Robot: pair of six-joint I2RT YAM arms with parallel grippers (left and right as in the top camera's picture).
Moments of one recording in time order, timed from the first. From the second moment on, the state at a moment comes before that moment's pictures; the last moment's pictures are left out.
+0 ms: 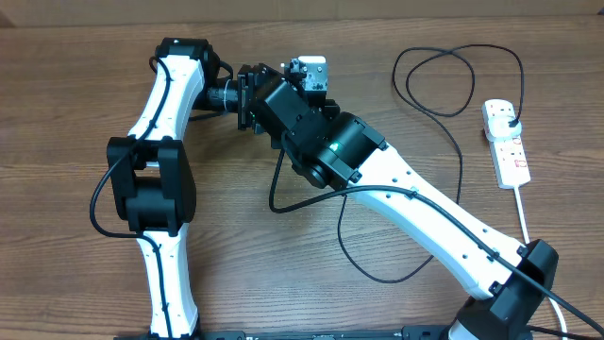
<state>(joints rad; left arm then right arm) -0.08 2.35 2.04 -1.61 1.53 -0.39 0.84 1.79 1.81 -0.94 0.50 0.68</state>
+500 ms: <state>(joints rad) -0.08 2.35 2.04 -1.62 1.53 -0.39 0.84 1.81 1.81 -0.93 0.51 0.67</state>
